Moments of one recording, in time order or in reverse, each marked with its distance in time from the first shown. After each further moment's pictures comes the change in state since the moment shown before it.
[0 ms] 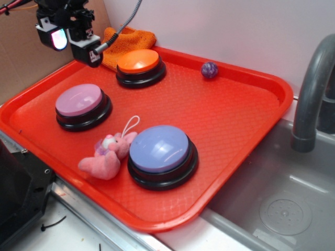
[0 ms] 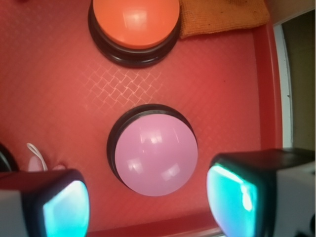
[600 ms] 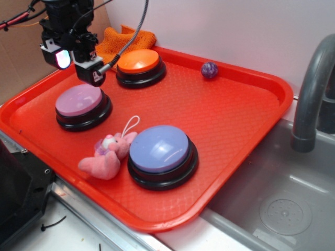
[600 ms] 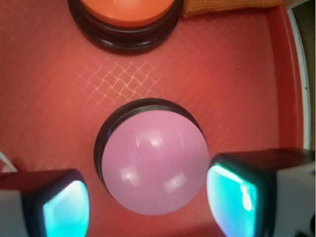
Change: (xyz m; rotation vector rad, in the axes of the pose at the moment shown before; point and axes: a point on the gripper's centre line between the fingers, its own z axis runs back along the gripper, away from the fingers) arm -0.001 0.005 -0.027 -0.003 -0.004 0.018
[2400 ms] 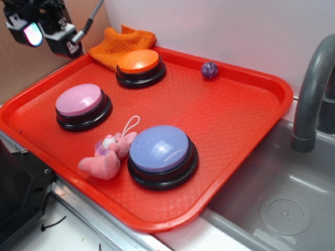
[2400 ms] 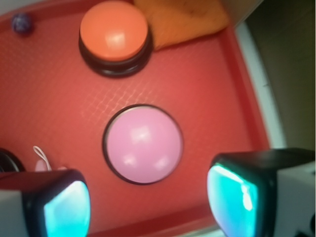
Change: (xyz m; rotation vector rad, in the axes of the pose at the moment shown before) arm -0.021 0.009 0.029 -0.035 -0.148 0.134
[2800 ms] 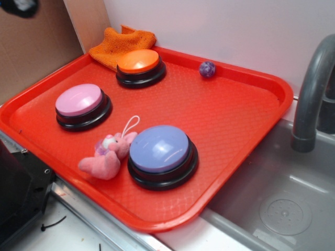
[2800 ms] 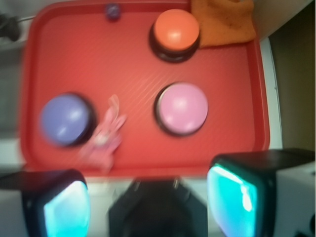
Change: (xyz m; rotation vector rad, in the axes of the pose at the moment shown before) arm -0.019 -0.020 0.069 -0.047 0.029 -0.140
